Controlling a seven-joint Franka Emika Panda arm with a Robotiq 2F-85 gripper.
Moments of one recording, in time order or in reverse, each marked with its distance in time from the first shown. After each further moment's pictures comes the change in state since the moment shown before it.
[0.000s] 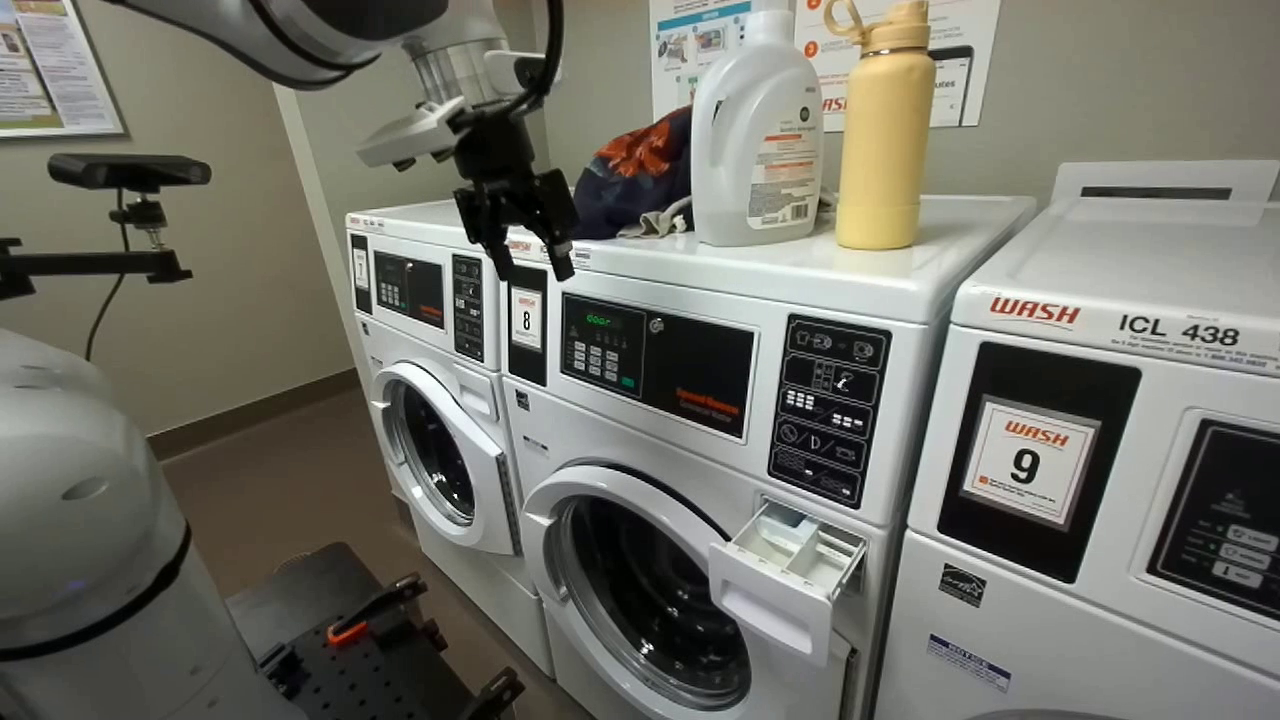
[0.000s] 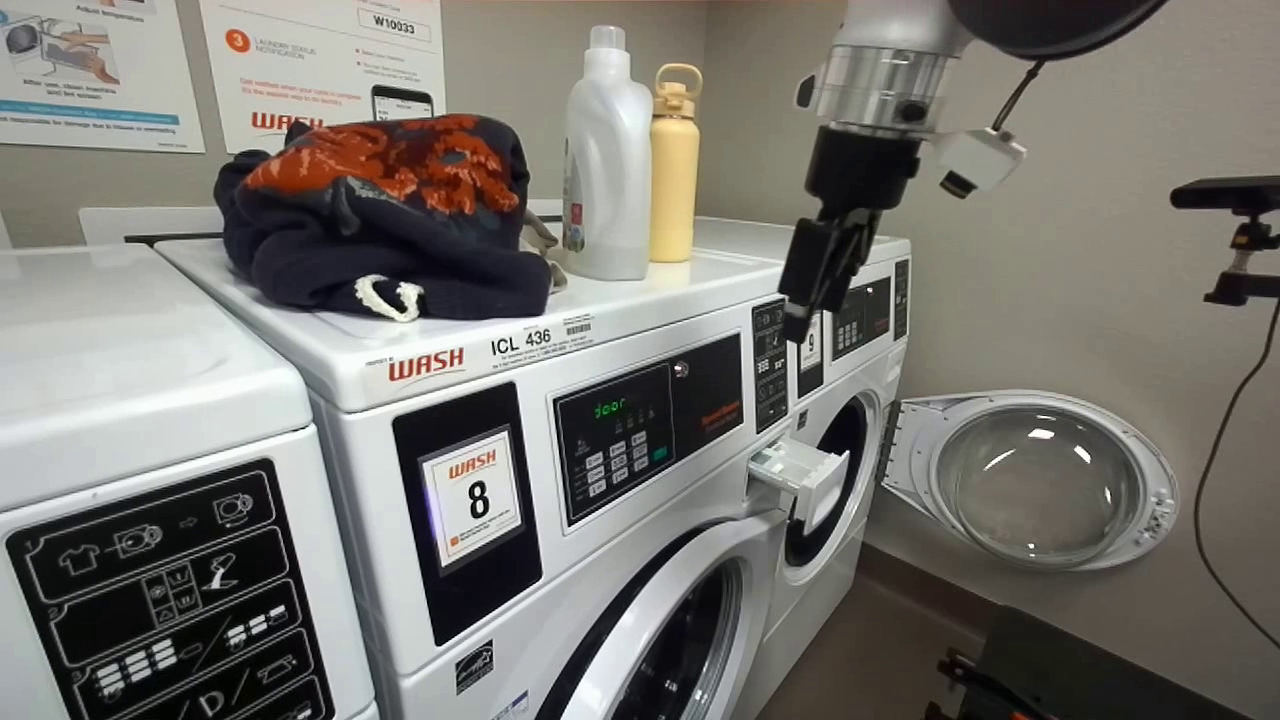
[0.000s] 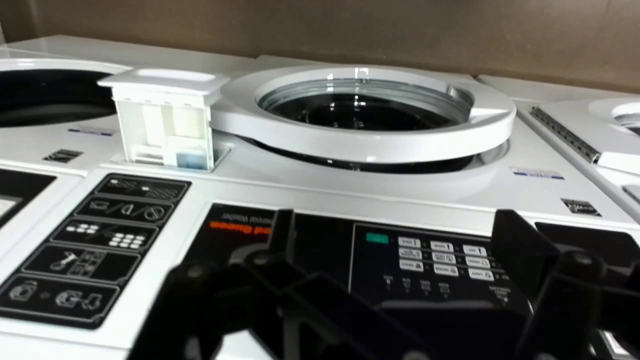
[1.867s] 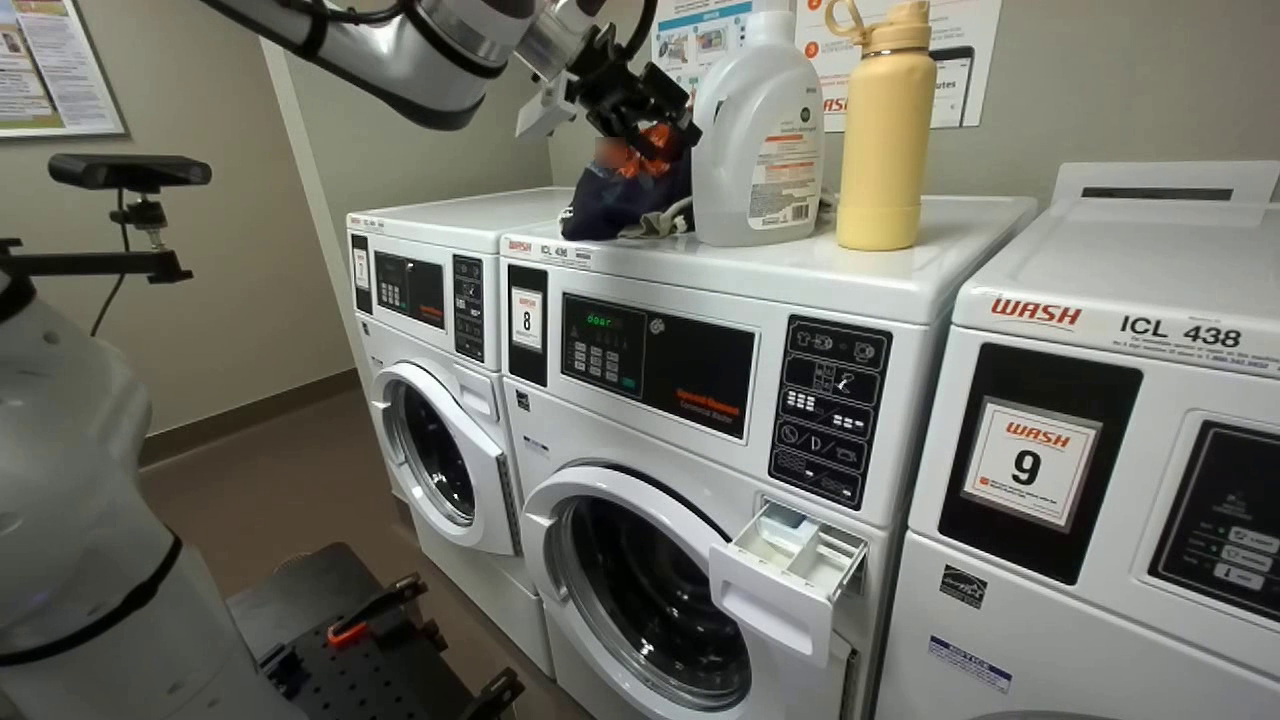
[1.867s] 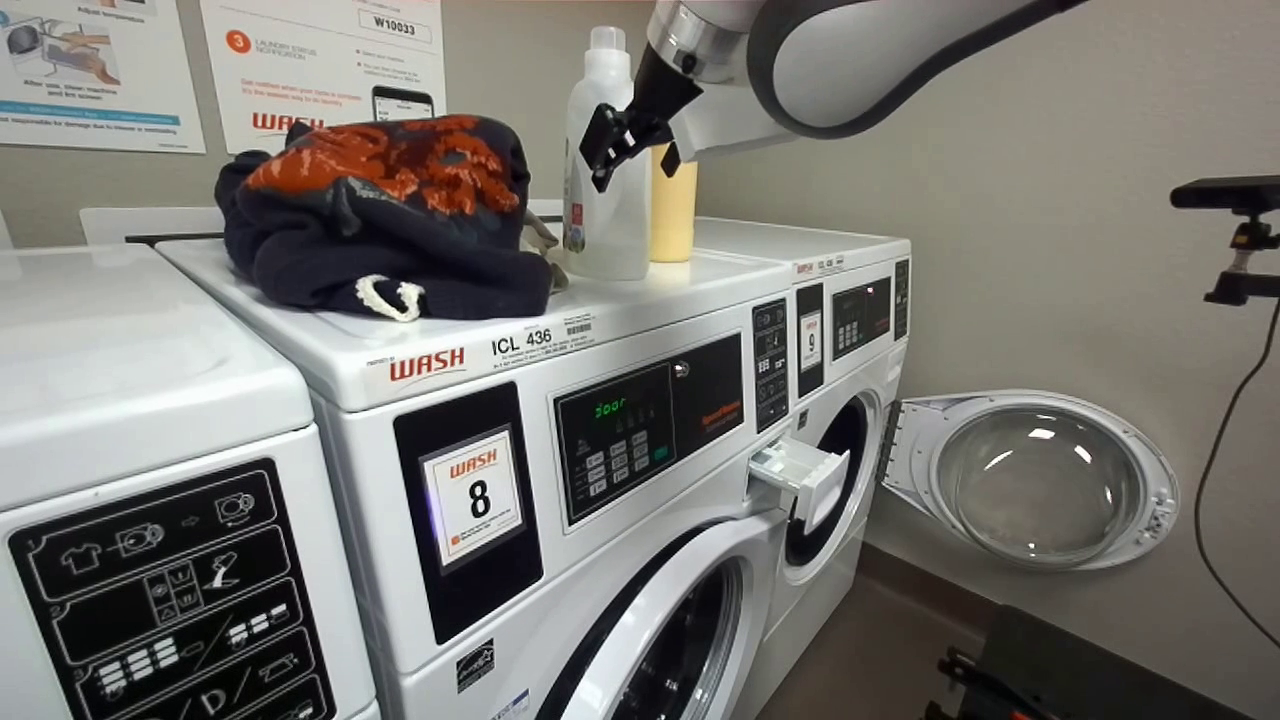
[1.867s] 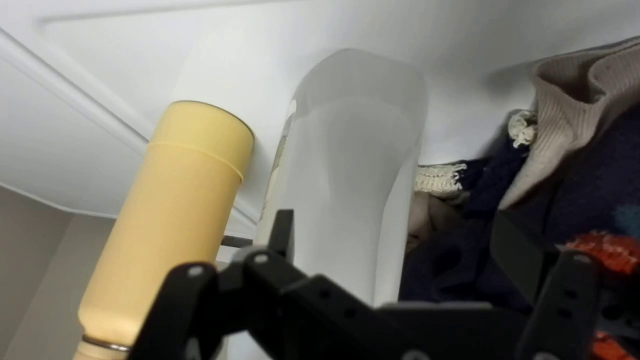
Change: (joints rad) arm -0.251 0.385 0.233 0.338 -0.523 0.590 0.668
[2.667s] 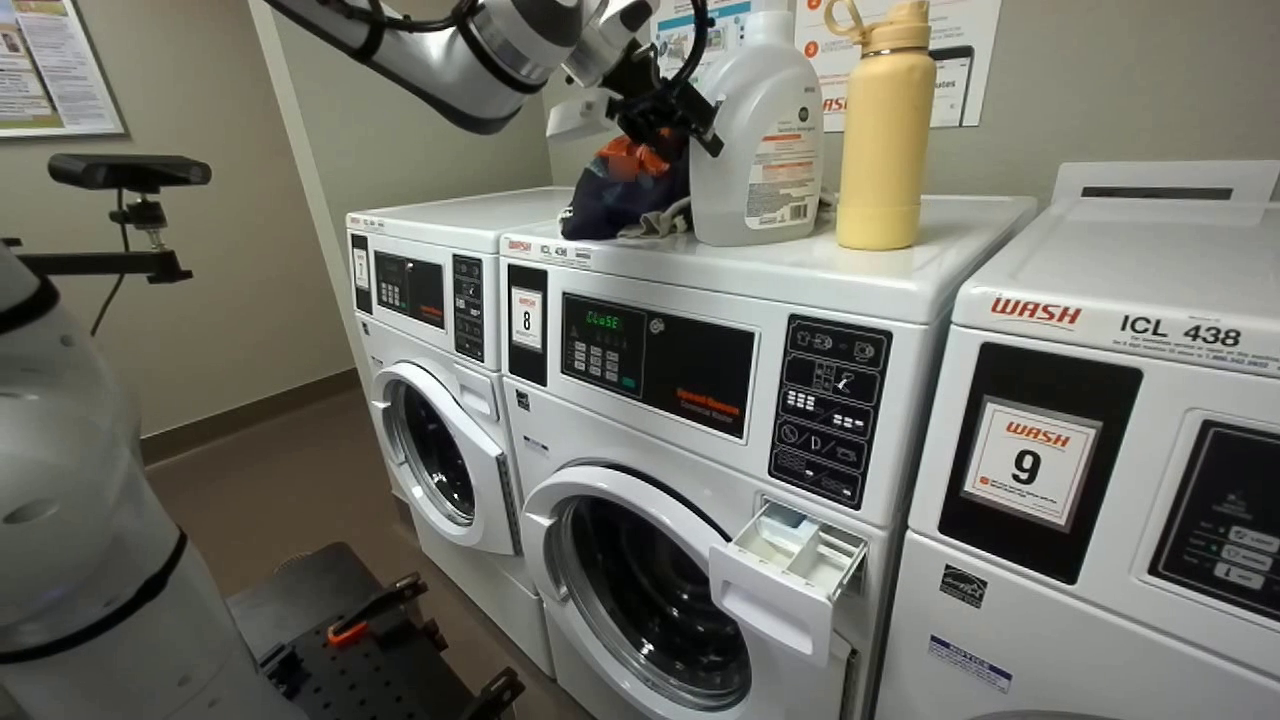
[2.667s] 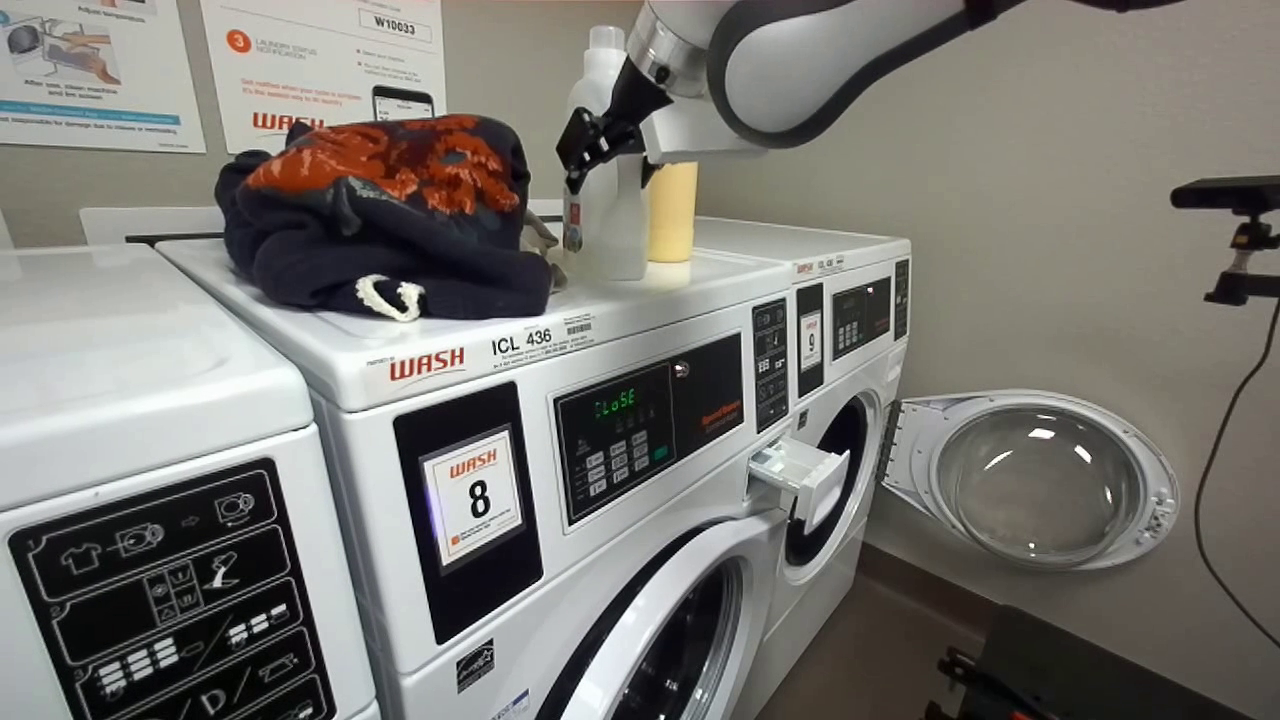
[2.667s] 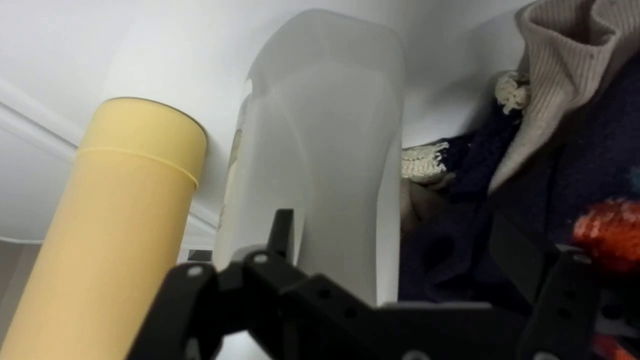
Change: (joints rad) arm 0.098 0.127 -0.121 0.088 0.104 0.087 -0.060
